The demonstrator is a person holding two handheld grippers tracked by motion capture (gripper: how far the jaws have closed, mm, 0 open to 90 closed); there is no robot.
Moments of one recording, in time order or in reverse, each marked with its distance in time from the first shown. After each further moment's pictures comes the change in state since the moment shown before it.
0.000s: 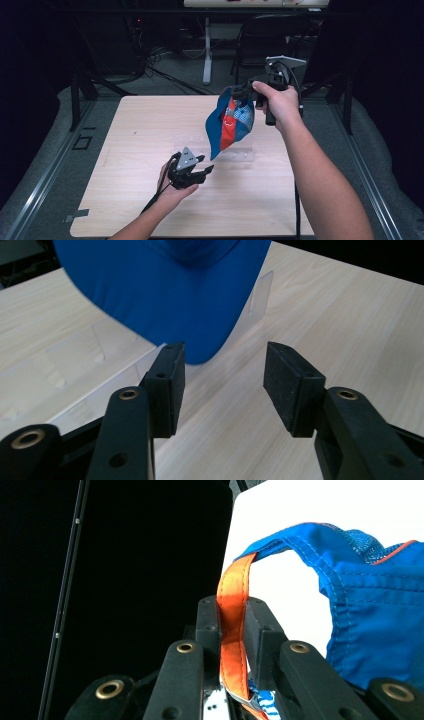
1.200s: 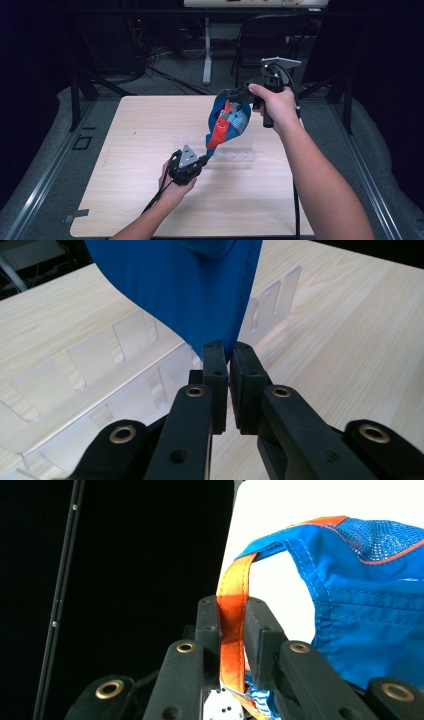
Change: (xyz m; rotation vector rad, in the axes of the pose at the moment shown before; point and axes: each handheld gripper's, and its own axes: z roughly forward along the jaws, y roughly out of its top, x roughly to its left) left arm 0.009 -0.005 0.011 0.010 0.061 0.002; right arm 0.003 -0.005 0.008 0.036 -0.003 -0.022
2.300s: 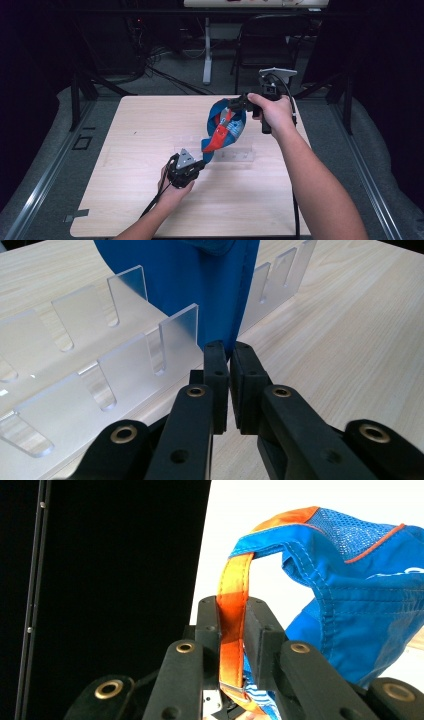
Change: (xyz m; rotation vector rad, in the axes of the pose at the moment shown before) left arm 0.007 -0.020 0.007 0.029 -0.024 -0.064; right arm -0.030 -0.001 0.016 0.022 -0.058 0.033
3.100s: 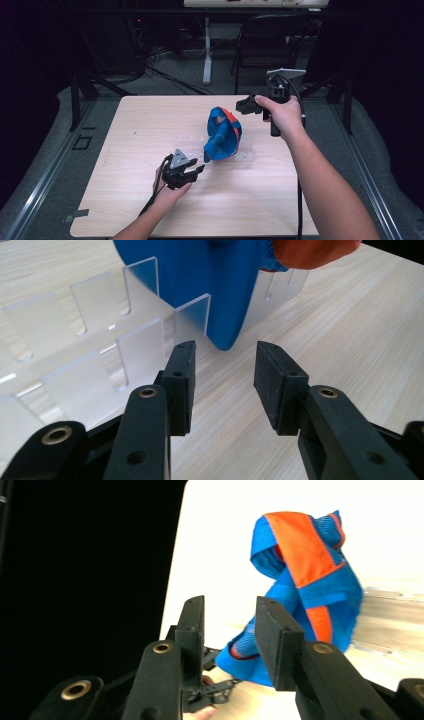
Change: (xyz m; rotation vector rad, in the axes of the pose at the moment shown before) left arm 0.008 -0.006 -0.010 -0.010 0.002 -0.050; right arm -0.006 -0.005 -0.018 -0.022 -0.107 -0.033
